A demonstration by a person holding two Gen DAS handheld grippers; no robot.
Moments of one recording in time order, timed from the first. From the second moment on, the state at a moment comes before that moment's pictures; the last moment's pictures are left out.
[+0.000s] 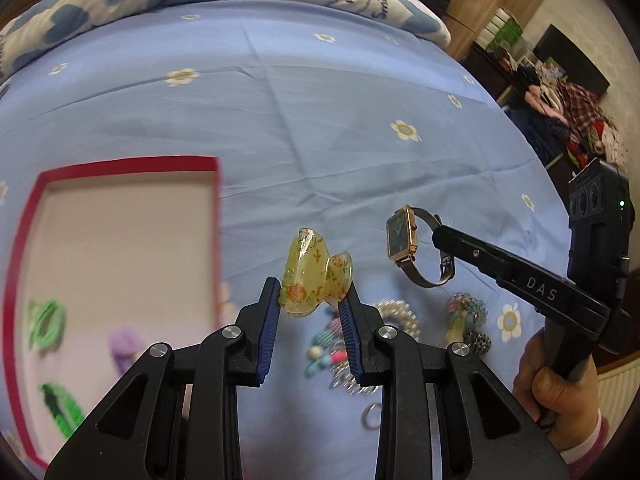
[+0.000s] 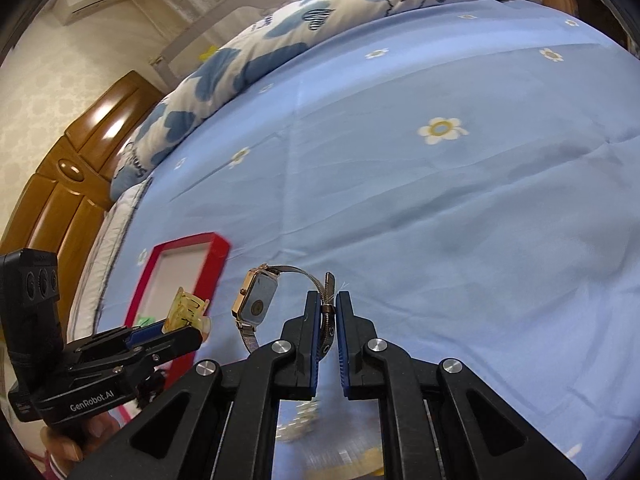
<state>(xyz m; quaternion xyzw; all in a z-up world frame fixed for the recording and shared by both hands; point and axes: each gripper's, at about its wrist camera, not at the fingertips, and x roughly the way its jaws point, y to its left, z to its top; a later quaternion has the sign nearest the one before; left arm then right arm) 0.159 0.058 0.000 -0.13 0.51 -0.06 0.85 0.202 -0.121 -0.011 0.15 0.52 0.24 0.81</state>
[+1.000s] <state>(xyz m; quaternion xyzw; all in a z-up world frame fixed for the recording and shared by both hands) 0.112 0.187 0.001 -0.17 0.49 0.04 0.85 0.171 0.015 0.004 0.11 0.53 0.33 0.77</state>
